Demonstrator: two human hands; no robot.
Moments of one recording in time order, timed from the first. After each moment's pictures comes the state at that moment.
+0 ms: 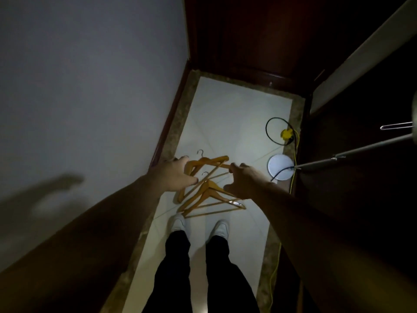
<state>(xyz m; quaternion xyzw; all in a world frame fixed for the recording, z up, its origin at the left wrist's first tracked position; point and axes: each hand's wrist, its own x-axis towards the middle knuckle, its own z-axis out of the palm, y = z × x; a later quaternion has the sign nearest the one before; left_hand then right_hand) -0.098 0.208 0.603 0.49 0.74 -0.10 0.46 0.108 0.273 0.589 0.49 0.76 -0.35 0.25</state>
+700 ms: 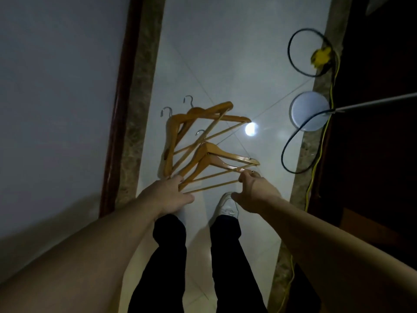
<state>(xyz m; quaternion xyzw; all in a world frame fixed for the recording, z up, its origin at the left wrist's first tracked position) -0.094 0.174 0.248 0.40 0.67 -0.20 0.59 0.139 0.226 0.227 0.58 0.62 -0.42 0.34</state>
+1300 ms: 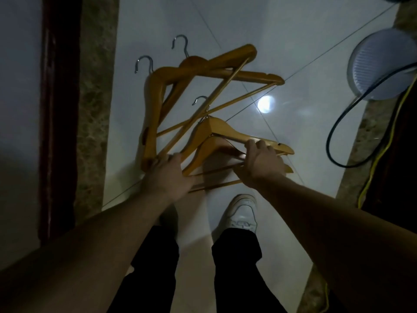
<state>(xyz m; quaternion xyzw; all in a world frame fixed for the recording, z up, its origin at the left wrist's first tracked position) -0.067 0.158 -0.015 0.41 0.74 -0.18 0.51 0.131 0.222 -0.045 0.61 0.66 -0.32 0.31</state>
